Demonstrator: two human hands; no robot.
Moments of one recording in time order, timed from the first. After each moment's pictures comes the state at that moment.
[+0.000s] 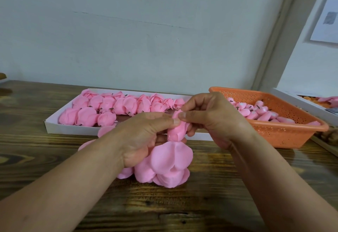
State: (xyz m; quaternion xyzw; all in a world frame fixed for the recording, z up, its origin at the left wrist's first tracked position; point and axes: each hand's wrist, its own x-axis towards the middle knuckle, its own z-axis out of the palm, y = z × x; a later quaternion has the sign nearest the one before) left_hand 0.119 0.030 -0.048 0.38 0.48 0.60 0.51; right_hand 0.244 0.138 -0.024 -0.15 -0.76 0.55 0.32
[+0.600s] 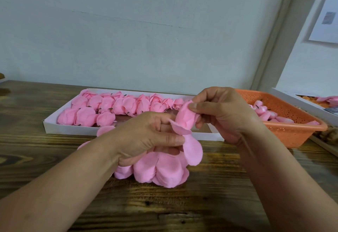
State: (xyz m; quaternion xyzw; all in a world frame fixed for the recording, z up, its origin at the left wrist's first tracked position) left_hand 0.109 0.028 -0.054 0.51 0.44 0.53 0.51; right_hand 0.254 0.148 -0.018 -0.13 -0.72 0.59 0.35
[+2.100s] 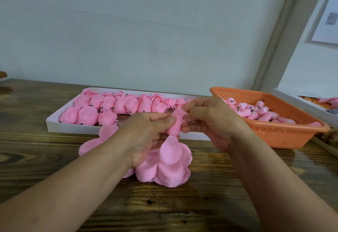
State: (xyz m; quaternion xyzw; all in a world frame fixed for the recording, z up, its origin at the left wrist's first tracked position) left_hand 0.122 0.036 -0.056 0.32 0.54 0.65 0.43; right_hand 0.241 0.137 -0.027 -0.21 -0.69 0.62 0.30
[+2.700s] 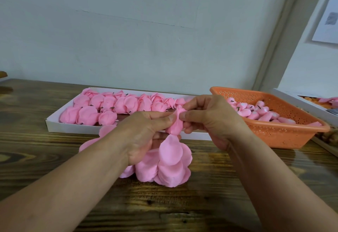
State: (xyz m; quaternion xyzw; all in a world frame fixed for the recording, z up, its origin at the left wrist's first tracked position) left_hand 0.121 0.033 -0.050 0.32 0.54 0.63 0.46; right_hand 0.240 0.136 -0.027 -0.21 -0.72 0.57 0.32
